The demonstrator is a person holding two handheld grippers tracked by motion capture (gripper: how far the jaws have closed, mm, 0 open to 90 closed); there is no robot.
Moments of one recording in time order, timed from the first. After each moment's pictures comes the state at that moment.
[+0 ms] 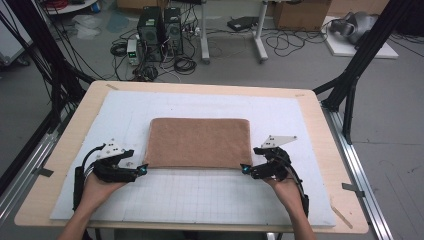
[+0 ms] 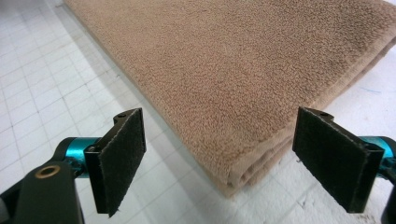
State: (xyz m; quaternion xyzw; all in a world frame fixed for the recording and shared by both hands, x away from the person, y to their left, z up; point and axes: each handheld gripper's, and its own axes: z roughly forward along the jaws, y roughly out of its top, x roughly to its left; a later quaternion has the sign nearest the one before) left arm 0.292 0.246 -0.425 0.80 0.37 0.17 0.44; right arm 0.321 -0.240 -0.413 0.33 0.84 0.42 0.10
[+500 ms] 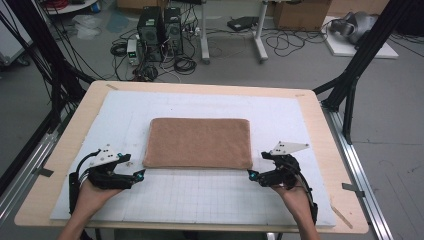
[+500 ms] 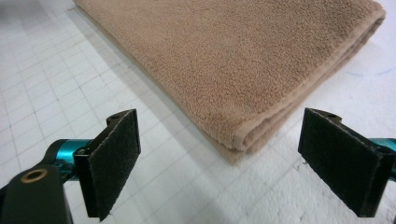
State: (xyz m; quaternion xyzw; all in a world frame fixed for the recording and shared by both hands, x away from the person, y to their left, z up) left arm 0.275 0.251 -0.423 0.79 0.37 0.17 0.45; right arm 0.297 -0.259 -0.409 0.33 0.83 0.43 0.11
